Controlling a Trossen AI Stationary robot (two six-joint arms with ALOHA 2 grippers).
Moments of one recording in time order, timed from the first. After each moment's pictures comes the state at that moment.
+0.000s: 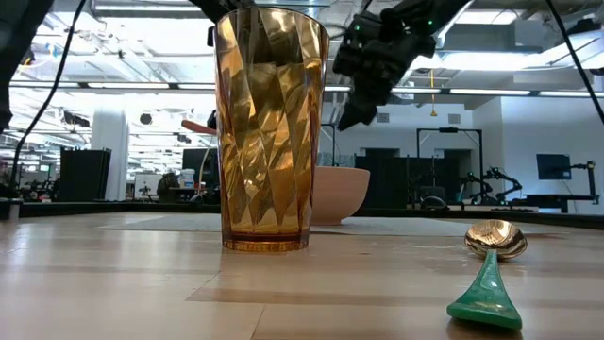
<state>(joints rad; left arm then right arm) 0.32 1.83 1.50 -1.09 0.37 -0.27 -0.40 1.56 1.27 -0.60 -0.44 -0.33</state>
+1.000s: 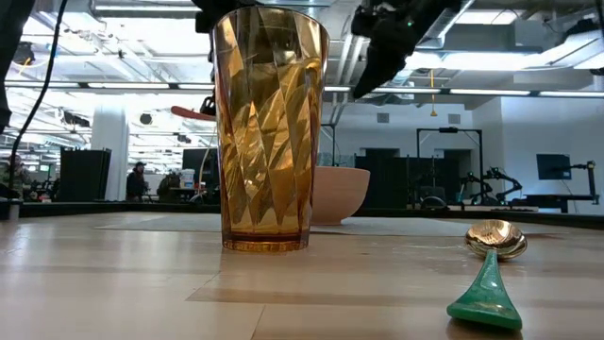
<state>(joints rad) 0.30 1.74 1.47 -1.08 0.37 -0.29 -0.36 1.32 1.27 -0.67 0.02 -0.29</state>
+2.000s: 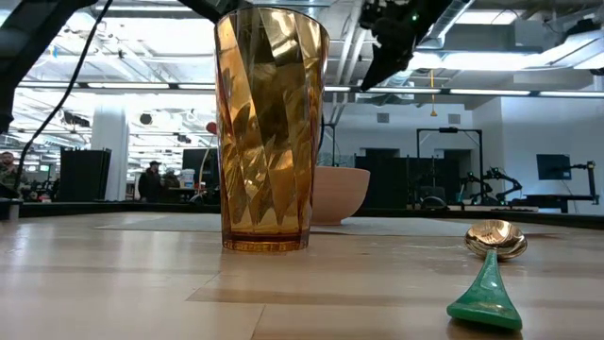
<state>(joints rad) 0.35 1.97 1.58 -1.05 0.53 -0.32 -0.37 1.29 1.27 -0.68 0.11 -0.22</state>
